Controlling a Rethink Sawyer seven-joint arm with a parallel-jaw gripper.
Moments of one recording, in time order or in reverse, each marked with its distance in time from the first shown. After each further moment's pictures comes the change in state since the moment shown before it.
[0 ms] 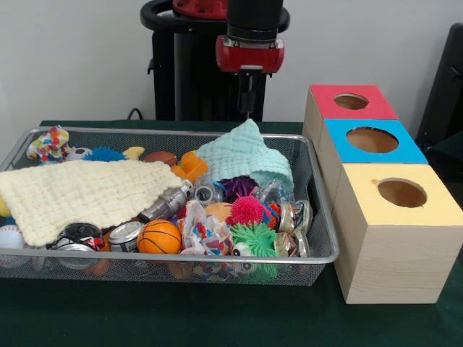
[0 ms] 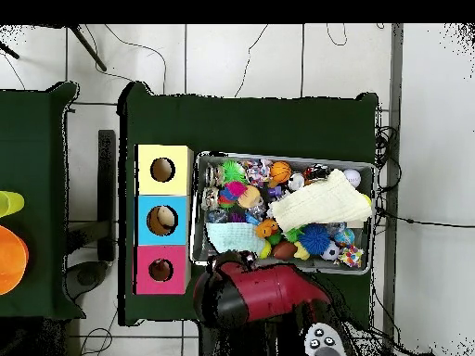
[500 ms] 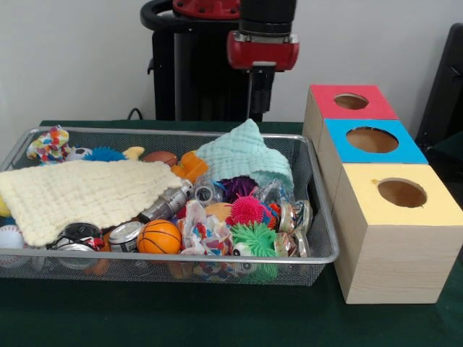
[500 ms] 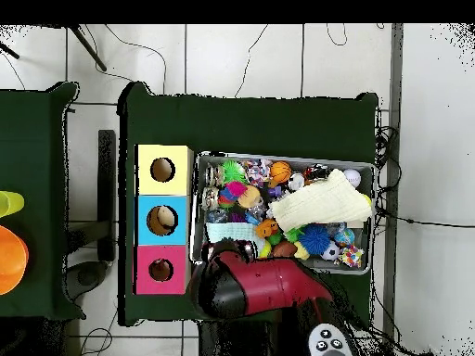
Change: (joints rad) arm -0.039 -0.037 0.033 -0.005 0.079 0.001 0.000
